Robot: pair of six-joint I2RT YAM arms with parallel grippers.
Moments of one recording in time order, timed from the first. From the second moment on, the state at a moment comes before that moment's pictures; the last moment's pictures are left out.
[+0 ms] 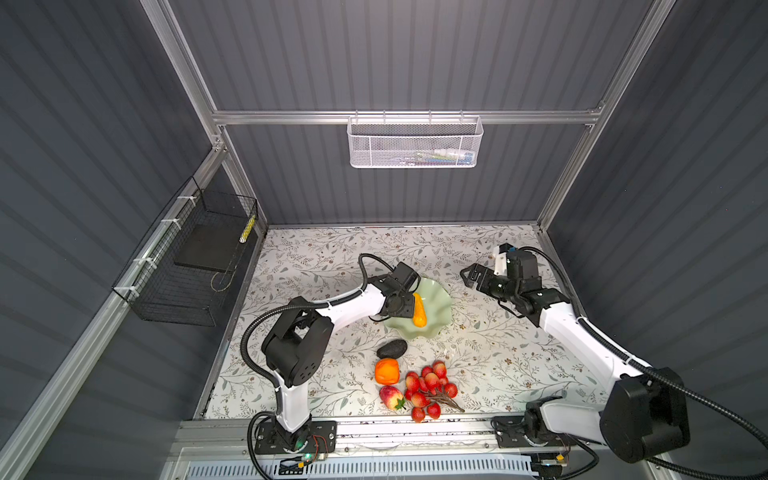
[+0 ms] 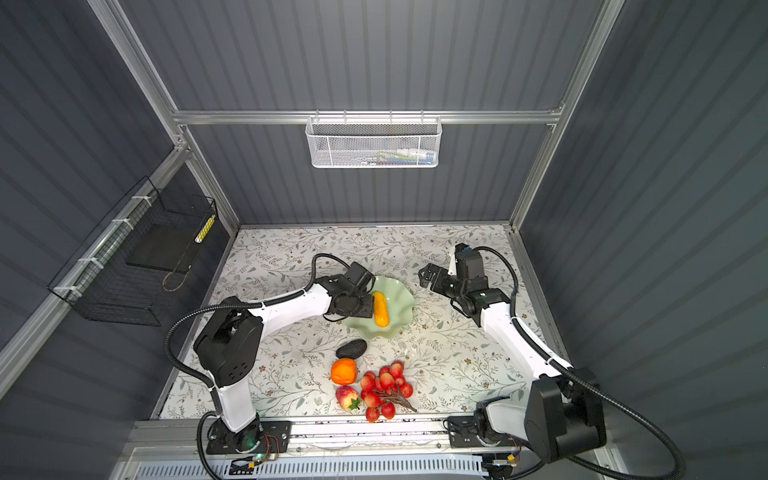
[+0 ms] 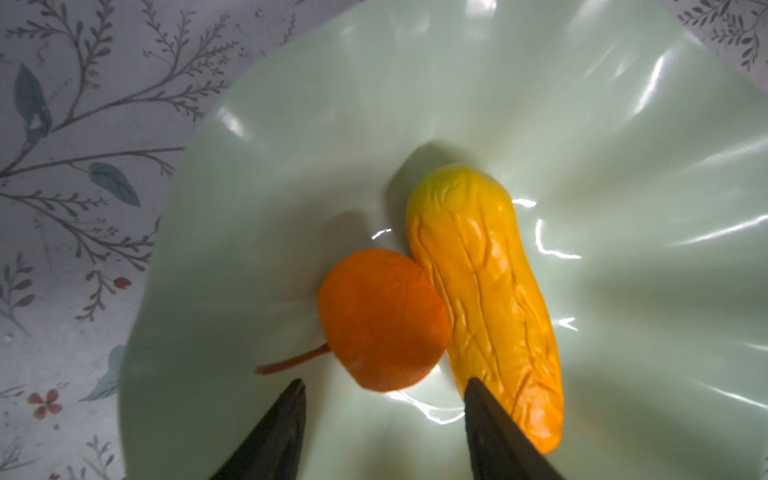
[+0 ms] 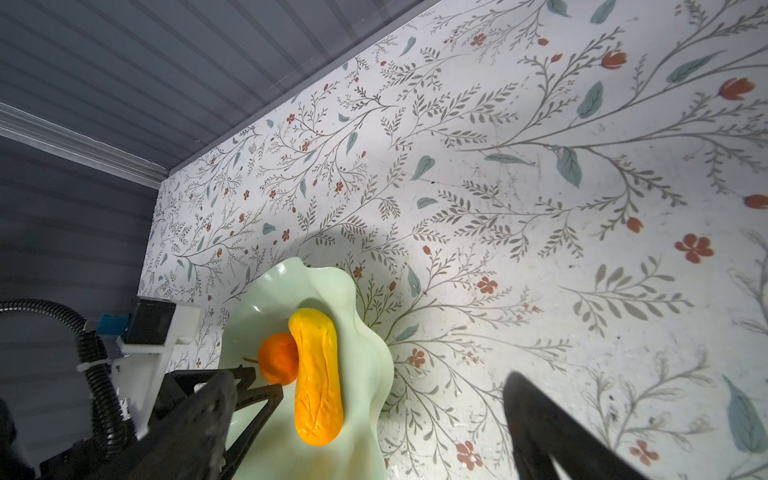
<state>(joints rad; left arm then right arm) -0.77 1.87 1.31 -0.56 -0.07 -0.53 0.22 1.27 0.88 -0.26 -0.21 0.56</state>
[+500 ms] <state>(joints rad) -0.77 1.44 1.19 -0.56 -0.14 -0.57 0.21 1.29 0.88 -0.24 -0.23 0.57</state>
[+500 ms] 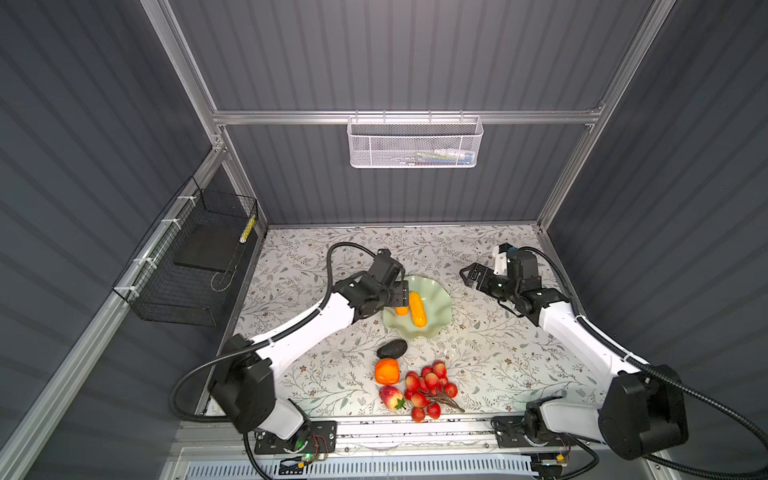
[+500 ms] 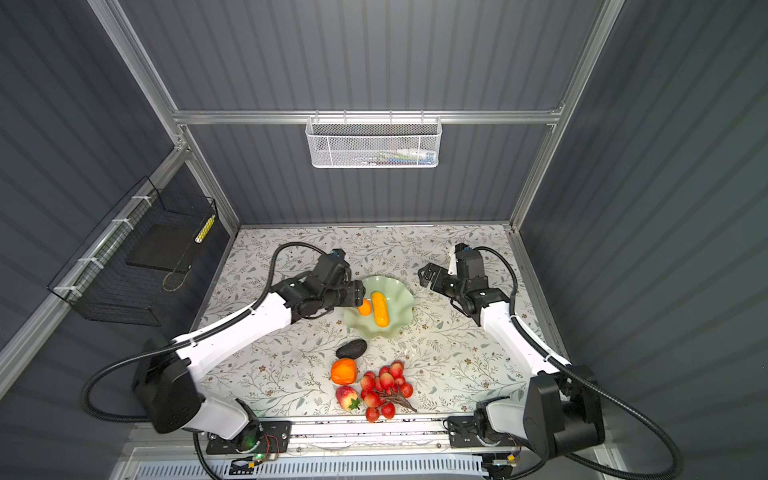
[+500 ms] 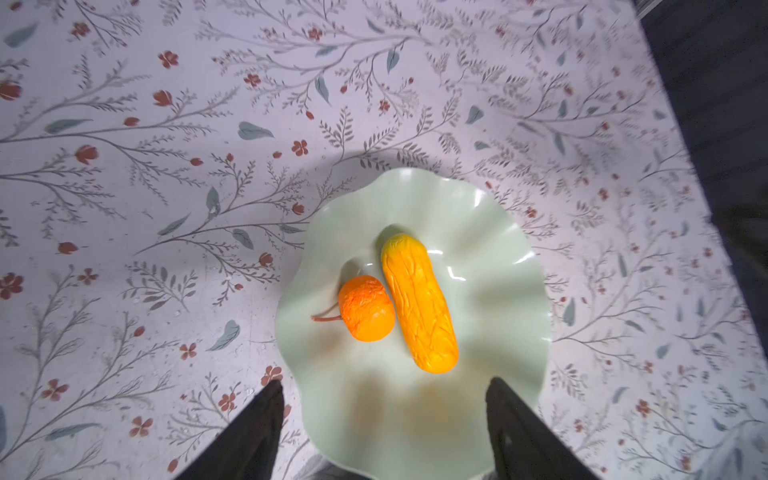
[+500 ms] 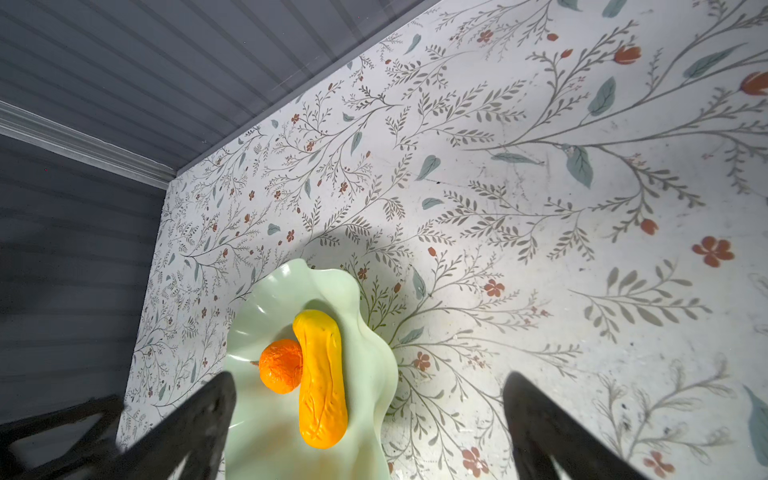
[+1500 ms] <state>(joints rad) -1.14 1.43 0.89 -0.75 -0.18 -0.90 0.21 1.34 0.87 -0.16 -0.24 0.58</state>
